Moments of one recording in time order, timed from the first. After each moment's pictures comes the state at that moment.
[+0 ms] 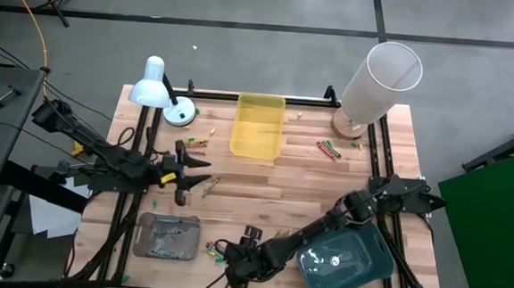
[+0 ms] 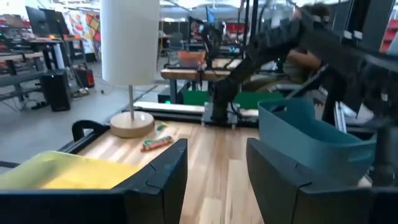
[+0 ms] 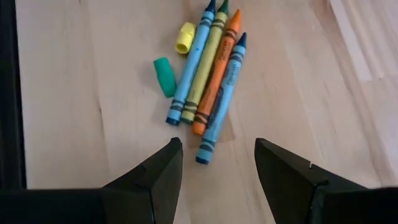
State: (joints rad) left arm -0.47 0.77 0.32 0.48 -0.64 -0.02; right arm 0.54 2.48 2.11 -0.76 0.35 0.67
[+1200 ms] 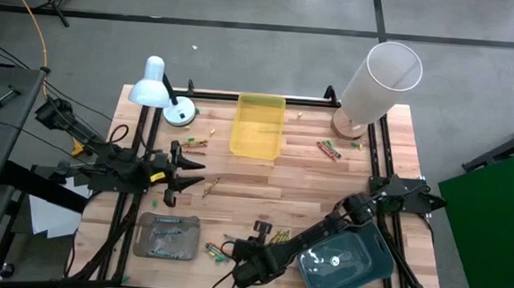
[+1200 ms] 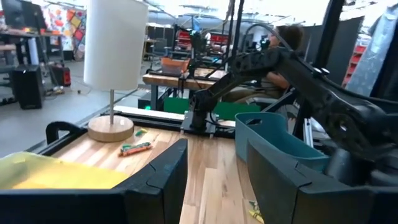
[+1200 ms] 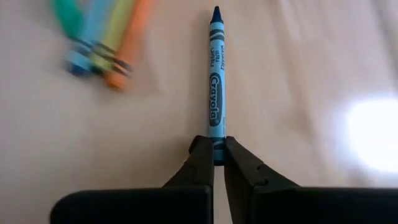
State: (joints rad) left arm -0.53 0.66 0.32 0.41 -0.62 -0.07; right arm 0.56 2.50 2.11 -0.99 0.52 0.69
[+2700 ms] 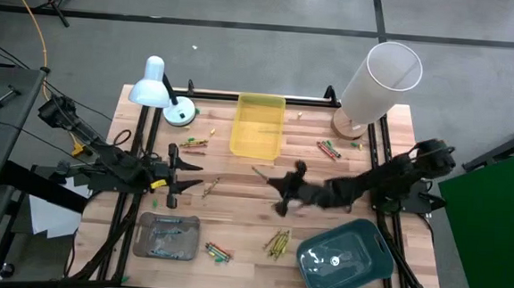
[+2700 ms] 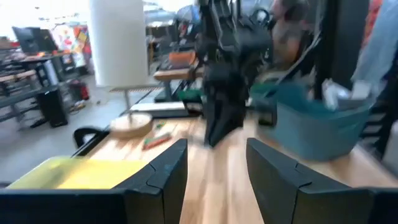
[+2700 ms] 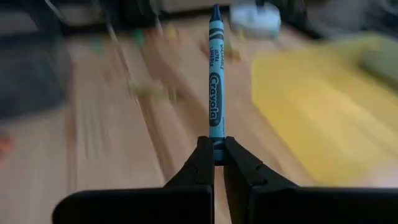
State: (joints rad) left arm -0.57 0.65 0.23 0.42 -0.71 0.09; right arm 0.27 1.60 0.69 0.47 0.59 0.29
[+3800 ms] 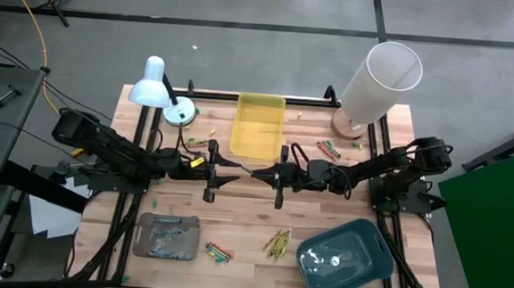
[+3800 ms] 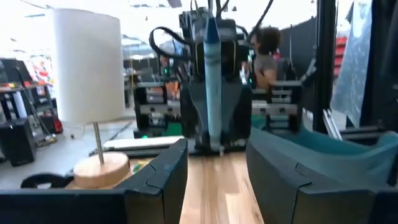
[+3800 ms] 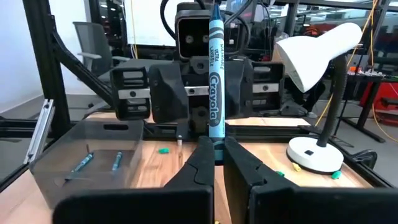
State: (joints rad) left arm -0.14 1.39 0.34 1.22 -0.16 0.11; right arm 0.14 1.62 0.74 0.91 0.18 -0.07
